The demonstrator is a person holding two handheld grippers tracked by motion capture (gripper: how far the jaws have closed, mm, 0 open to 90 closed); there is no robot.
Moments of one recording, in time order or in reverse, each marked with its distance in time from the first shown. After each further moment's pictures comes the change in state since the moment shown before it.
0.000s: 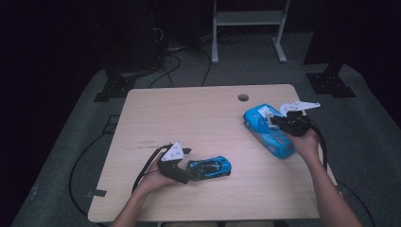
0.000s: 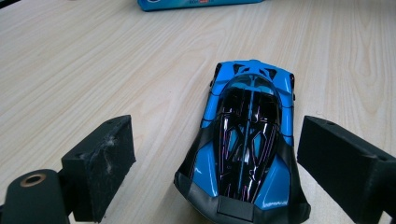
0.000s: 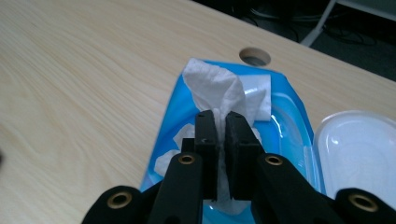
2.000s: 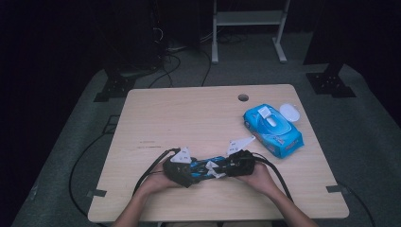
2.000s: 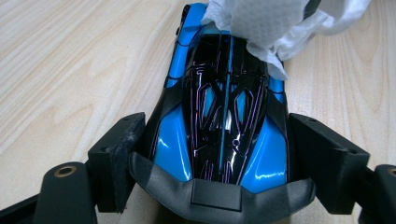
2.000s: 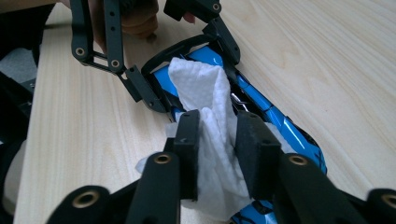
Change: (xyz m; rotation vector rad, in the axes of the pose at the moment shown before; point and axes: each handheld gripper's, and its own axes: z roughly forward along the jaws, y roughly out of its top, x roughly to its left) left arm 0.000 -0.011 0.023 0.153 -0.126 0.028; right arm 0.186 -0.016 0.048 0.126 0.554 -0.202
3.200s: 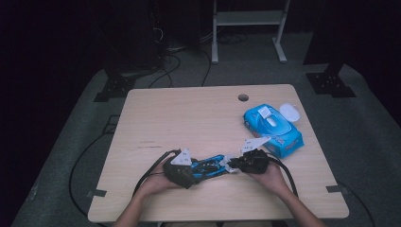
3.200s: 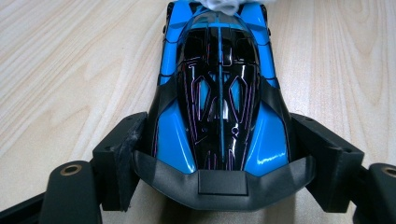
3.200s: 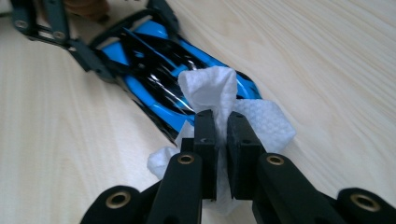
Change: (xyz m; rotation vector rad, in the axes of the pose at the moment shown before) left arm -0.004 -0.001 0.000 0.005 0.011 0.039; right arm -0.022 -0.027 -0.026 0.002 -0.108 0.060
